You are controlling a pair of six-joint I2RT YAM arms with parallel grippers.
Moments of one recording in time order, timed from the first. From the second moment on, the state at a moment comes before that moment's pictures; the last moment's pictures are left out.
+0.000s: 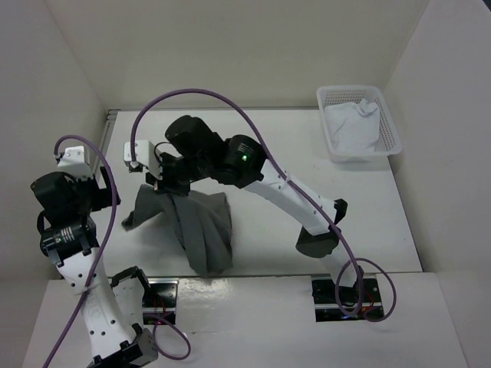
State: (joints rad) left arm 0.52 0.70 1.07 -0.85 0.21 0.15; right arm 1.18 2.13 2.70 -1.10 -0.29 -0.40
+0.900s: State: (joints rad) left arm 0.54 0.76 1.07 -0.85 0.31 0.19; right arm 0.51 2.32 2.58 -1.05 -0.14 -0.24
